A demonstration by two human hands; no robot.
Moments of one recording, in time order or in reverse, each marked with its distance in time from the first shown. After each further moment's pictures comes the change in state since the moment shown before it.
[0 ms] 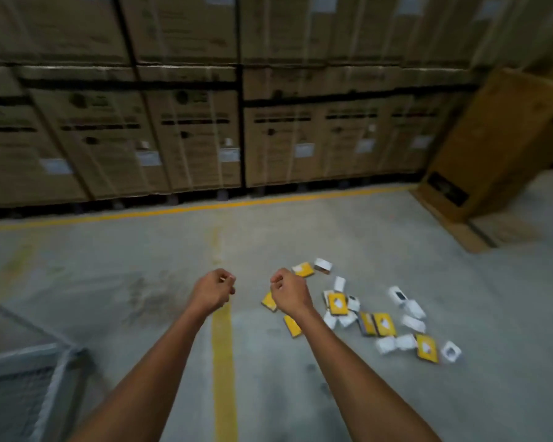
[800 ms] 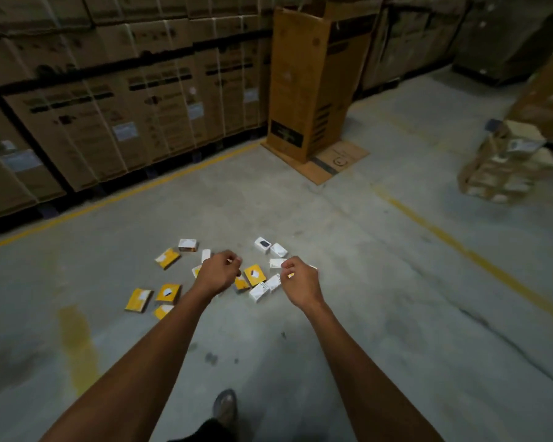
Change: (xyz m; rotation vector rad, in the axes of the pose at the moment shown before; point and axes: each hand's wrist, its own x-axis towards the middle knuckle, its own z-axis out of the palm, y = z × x) left_hand -0.153 0.259 0.530 0.239 -0.388 0.358; right_hand -0.200 0.451 -0.374 0.121 0.545 0.301
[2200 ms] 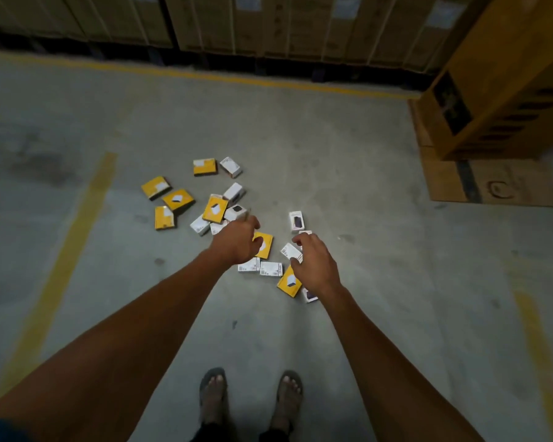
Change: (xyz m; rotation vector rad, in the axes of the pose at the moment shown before) left_hand 0.389 0.038 0.261 0.231 0.230 -0.395; right_hand 0.490 0.235 0.038 -0.354 -0.788 -0.597
